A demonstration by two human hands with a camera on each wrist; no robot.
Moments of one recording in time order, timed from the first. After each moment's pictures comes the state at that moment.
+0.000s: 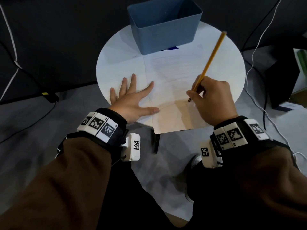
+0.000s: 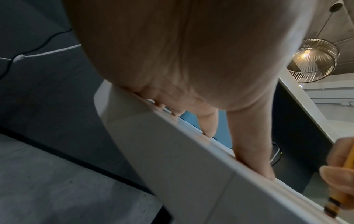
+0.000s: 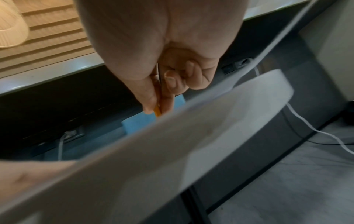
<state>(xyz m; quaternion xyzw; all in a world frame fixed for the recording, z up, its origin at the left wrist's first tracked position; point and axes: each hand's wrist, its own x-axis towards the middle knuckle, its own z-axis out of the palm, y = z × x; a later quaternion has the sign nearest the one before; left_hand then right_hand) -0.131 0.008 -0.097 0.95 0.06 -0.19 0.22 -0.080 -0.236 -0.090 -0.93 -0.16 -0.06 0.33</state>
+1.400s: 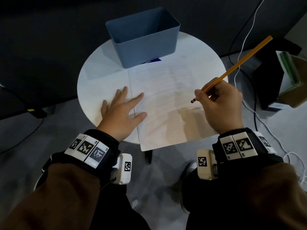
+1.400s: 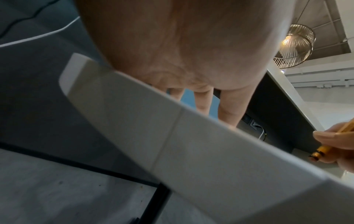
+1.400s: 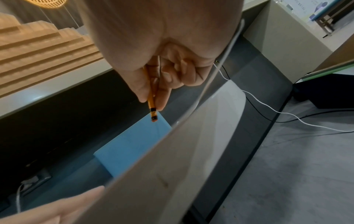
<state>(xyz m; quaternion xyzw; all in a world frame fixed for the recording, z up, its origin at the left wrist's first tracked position) -0.119 -0.016 -0.101 0.96 0.06 -0.07 0.25 -0.062 -0.280 -0.086 -0.88 -0.03 -0.13 0.46</state>
